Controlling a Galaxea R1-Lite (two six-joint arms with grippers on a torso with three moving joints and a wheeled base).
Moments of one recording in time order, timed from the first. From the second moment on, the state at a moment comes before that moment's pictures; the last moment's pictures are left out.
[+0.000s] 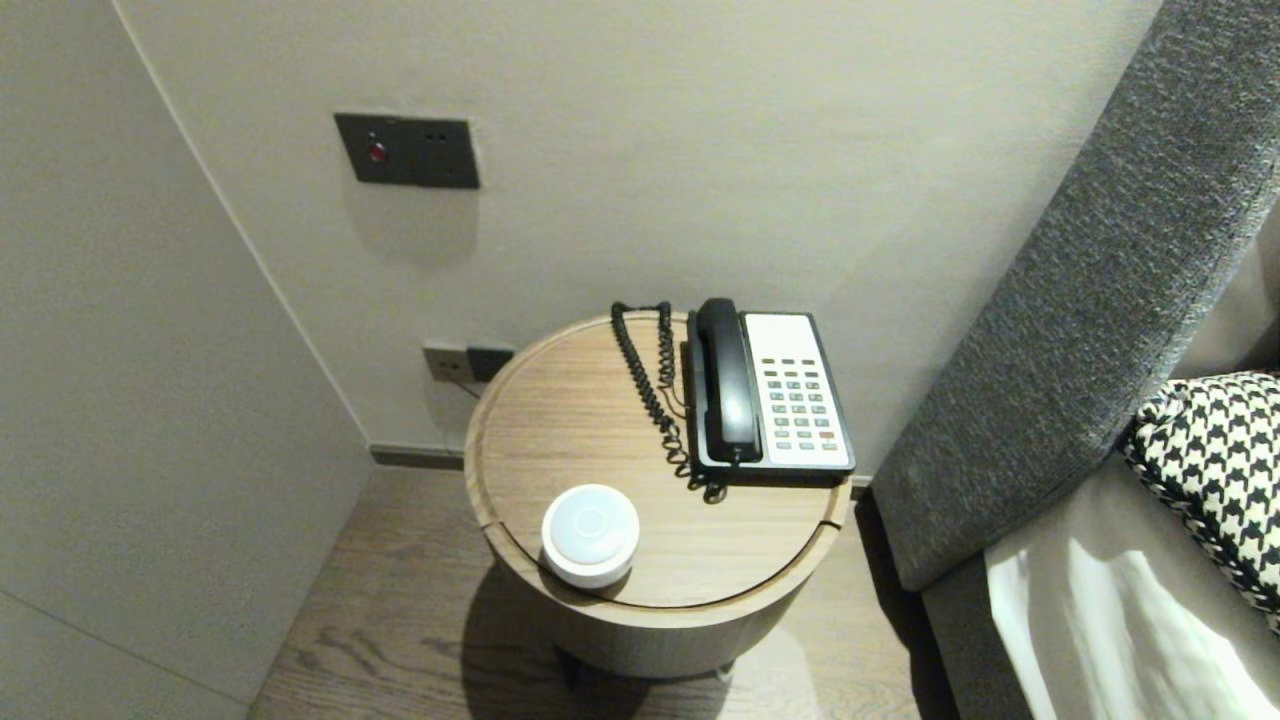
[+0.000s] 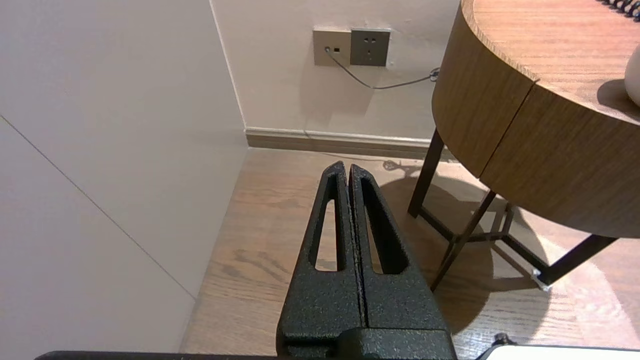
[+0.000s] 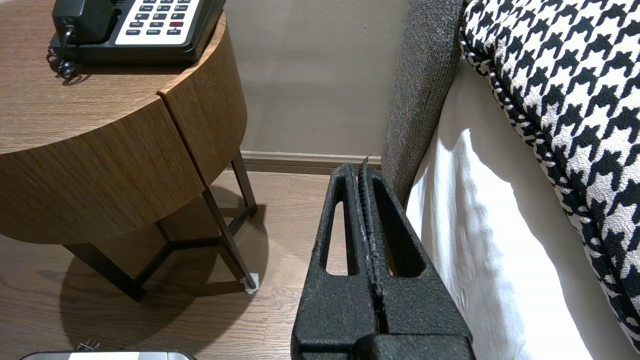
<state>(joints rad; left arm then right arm) 0.00 0.00 0.00 -0.02 0.01 0.03 -0.01 0.00 0.00 -0.10 0.00 0.01</state>
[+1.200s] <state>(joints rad) 0.00 0.00 0.00 0.00 0.00 0.09 -0.01 0.00 0.00 -0.10 0.00 0.01</state>
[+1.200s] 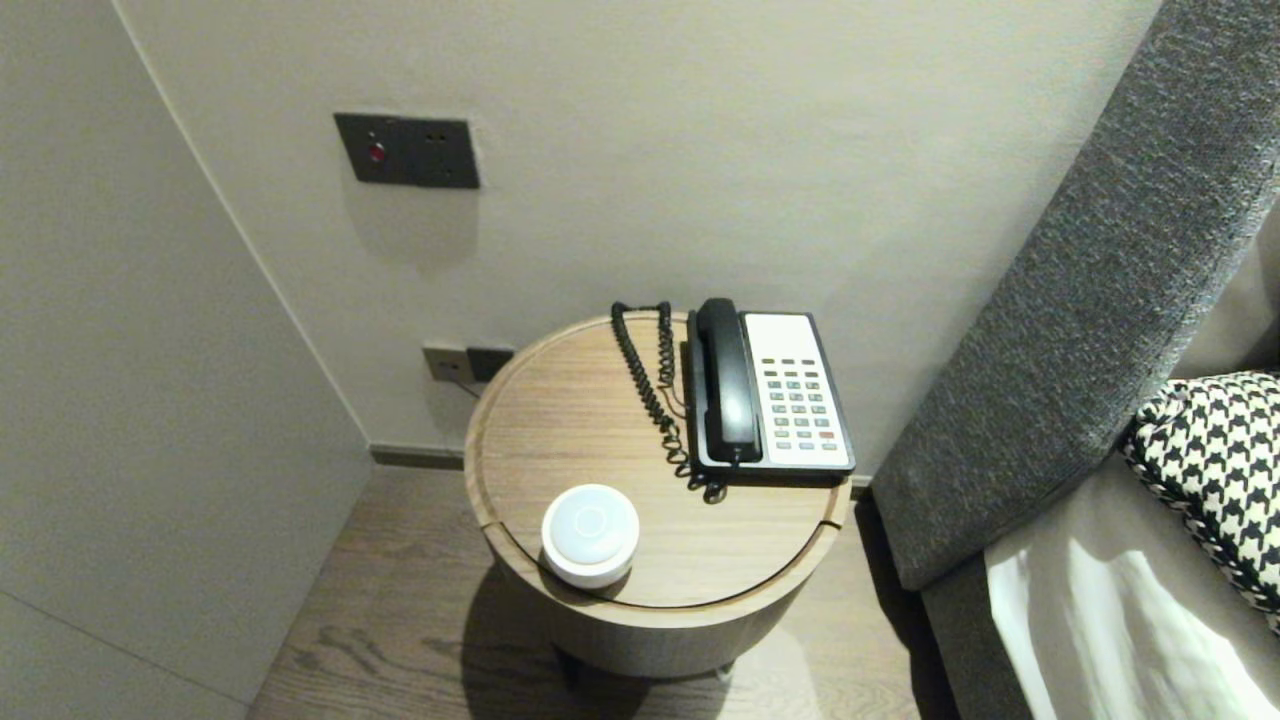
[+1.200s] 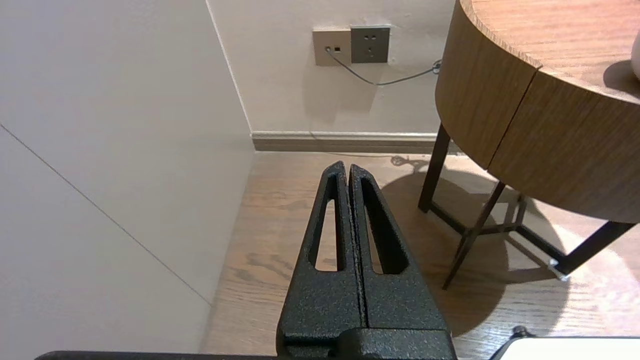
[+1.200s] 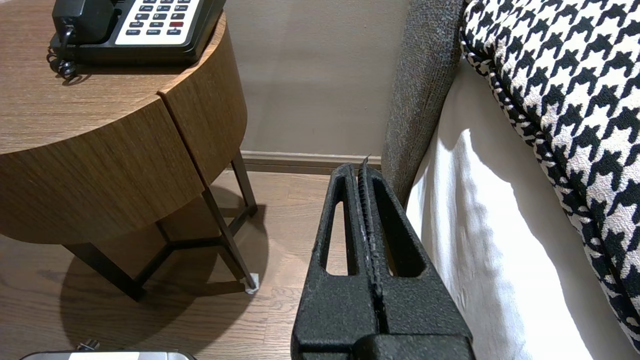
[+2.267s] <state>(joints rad) 0.00 0.00 0.00 0.00 0.00 0.06 -0.01 0.00 0.00 -0.10 0.00 0.01</state>
